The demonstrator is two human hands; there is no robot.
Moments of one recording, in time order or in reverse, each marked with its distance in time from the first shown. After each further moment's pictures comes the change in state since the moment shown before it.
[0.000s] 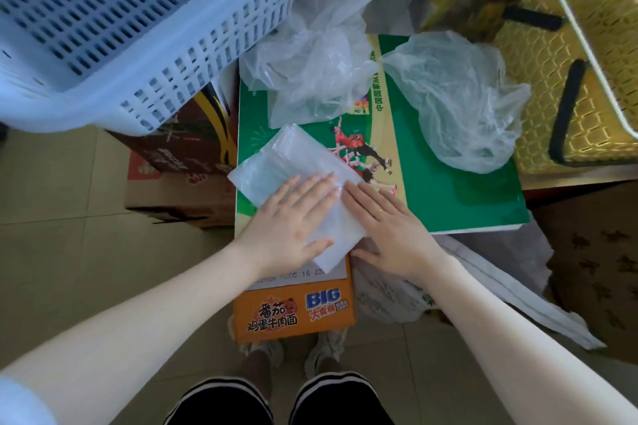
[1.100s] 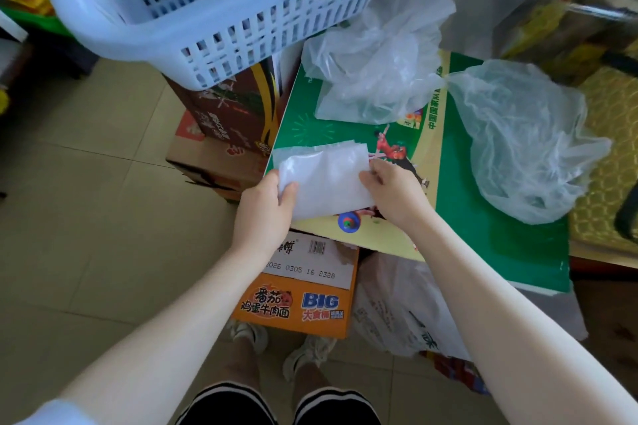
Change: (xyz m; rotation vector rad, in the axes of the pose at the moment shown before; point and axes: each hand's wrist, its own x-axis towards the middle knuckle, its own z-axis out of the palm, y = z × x) left_hand -0.015 0.014 -0.006 -0.544 0.385 -1.069; right_hand 0.085 -0.011 -0.047 0.602 -0.074 0.339
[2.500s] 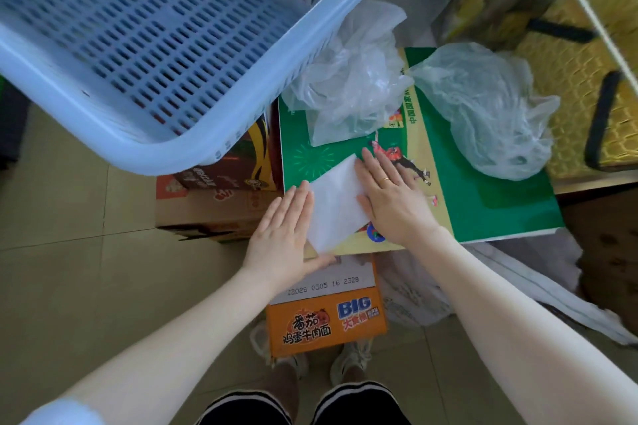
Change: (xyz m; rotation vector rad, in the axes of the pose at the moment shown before) left_hand 0.047 -0.049 -0.025 0.705 -0.396 0.773; right_hand -0.012 -0.020 0.028 -0.605 0.108 -0.045
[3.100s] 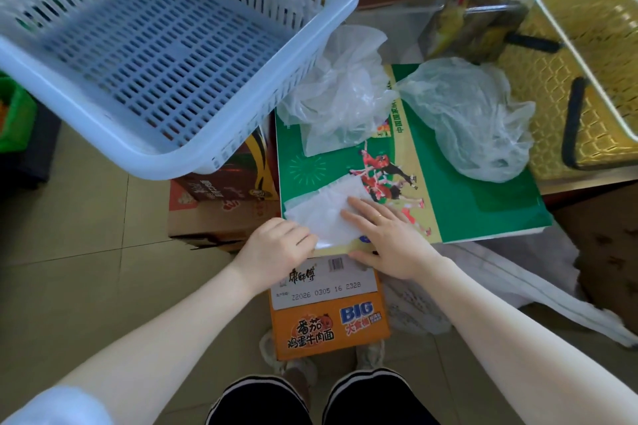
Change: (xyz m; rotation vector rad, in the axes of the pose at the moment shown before) left_hand -0.008 -0.005 -0.021 0.062 0.262 0.430; right_hand -0.049 0.008 0.006 0.171 -0.106 -0.208
